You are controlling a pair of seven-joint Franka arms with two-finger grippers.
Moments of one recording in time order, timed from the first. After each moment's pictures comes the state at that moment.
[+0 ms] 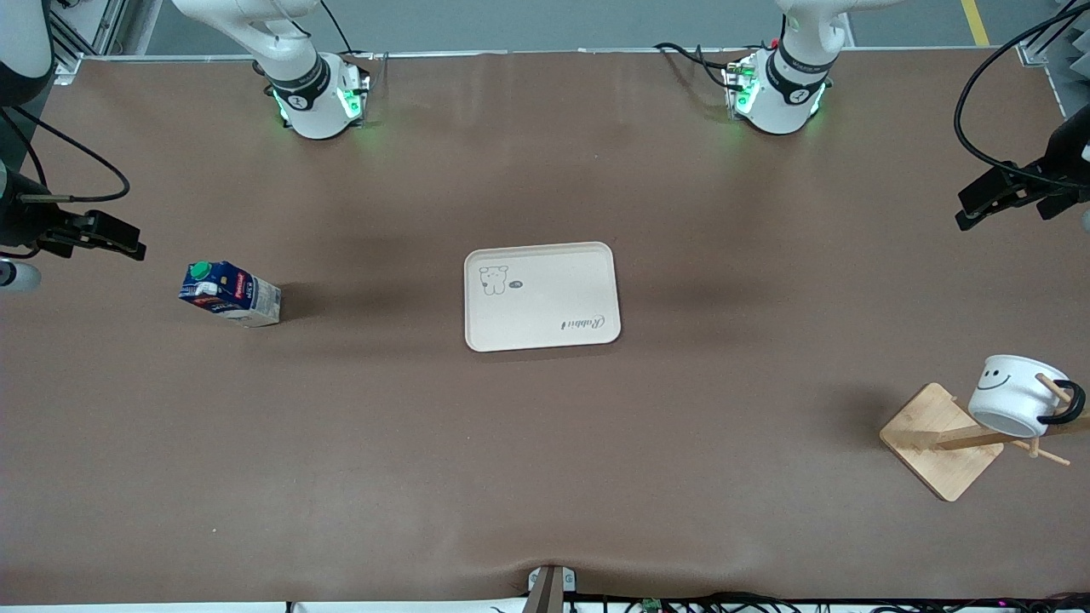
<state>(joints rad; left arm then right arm) 0.10 -0.01 -0.13 -1.52 0.04 1.54 -0.15 0.05 0.07 -0.10 -1.56 -0.02 1.55 -0.01</state>
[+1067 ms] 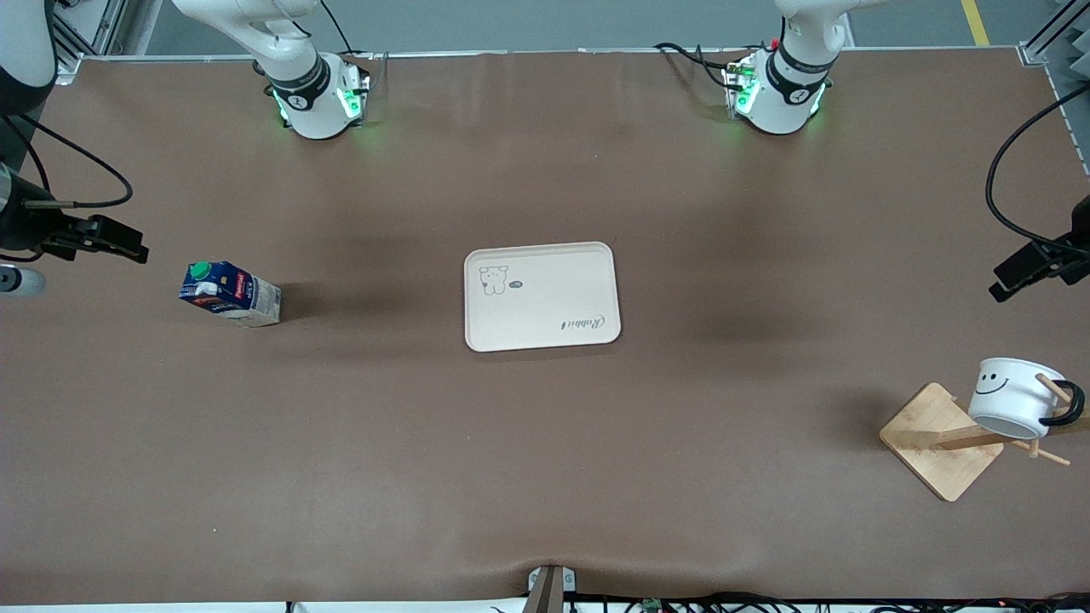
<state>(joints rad) 0.25 0.01 -0.13 -1.76 -0.04 1.99 -0.16 0.05 0.09 -0.10 -1.56 -0.02 1.55 -0.01</state>
